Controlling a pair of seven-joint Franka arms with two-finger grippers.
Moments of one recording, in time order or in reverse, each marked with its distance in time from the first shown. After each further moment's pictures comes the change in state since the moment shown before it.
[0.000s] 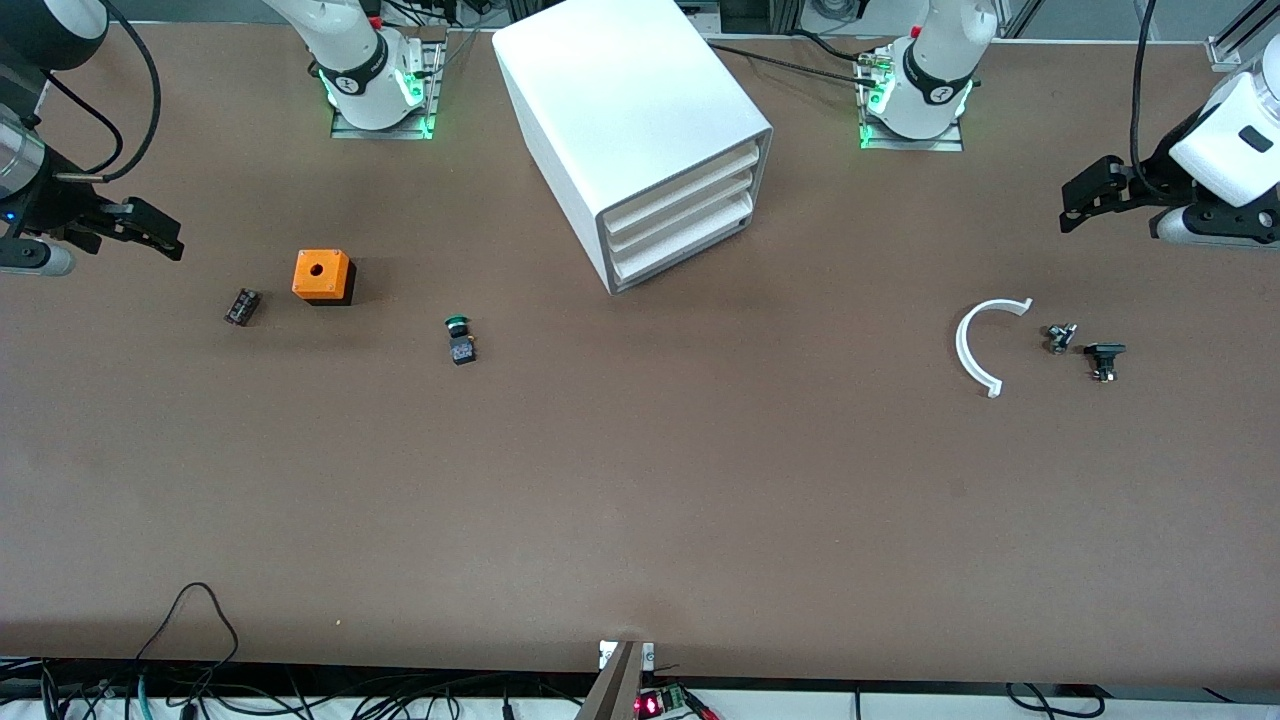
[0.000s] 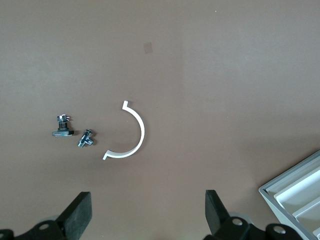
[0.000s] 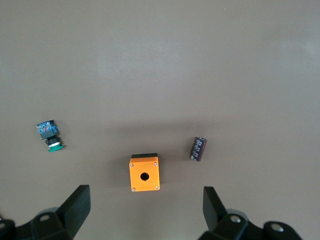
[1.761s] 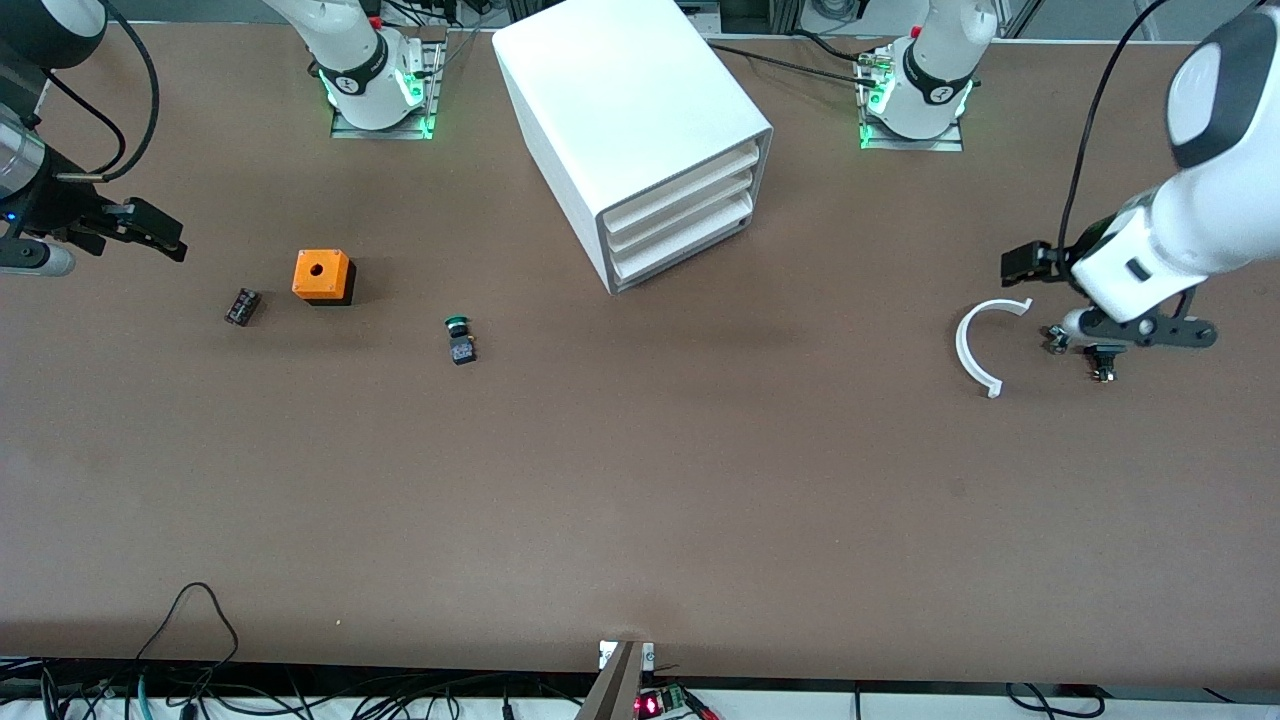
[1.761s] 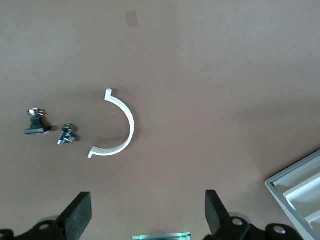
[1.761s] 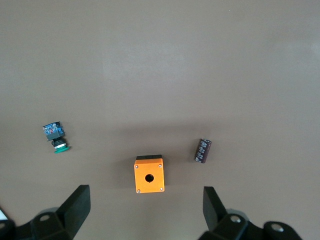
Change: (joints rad) left arm -0.006 0.232 -0.025 0.035 -0.006 -0.001 0.005; right arm 0.000 0.000 0.000 0.000 0.020 0.007 -0.002
